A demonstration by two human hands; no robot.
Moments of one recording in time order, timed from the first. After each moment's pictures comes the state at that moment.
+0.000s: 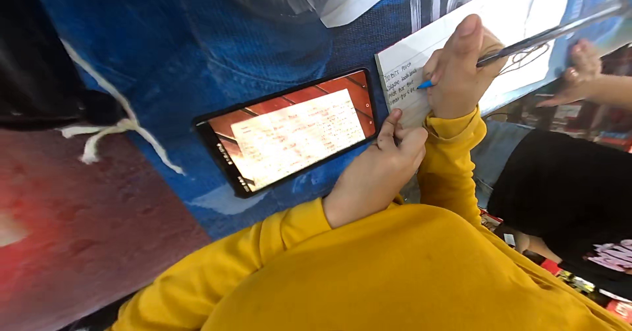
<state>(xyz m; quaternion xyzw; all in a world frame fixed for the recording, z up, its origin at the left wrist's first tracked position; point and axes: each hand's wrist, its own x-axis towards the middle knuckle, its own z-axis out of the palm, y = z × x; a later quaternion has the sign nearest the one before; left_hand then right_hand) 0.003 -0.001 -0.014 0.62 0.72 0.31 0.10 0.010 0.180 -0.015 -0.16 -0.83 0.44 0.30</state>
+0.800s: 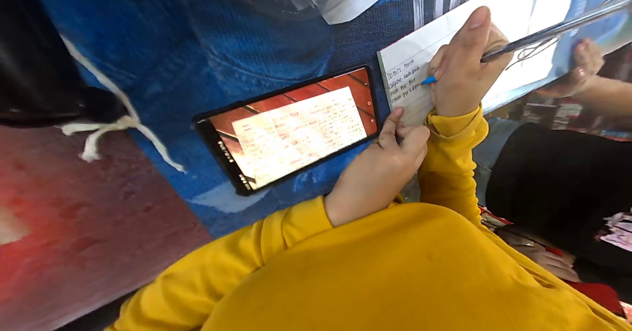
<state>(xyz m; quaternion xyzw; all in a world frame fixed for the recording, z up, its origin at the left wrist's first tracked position) 0.003 -0.002 -0.014 0.63 0.72 0.30 0.08 0.008 0.178 -0.016 -0.19 -0.82 0.42 0.33</state>
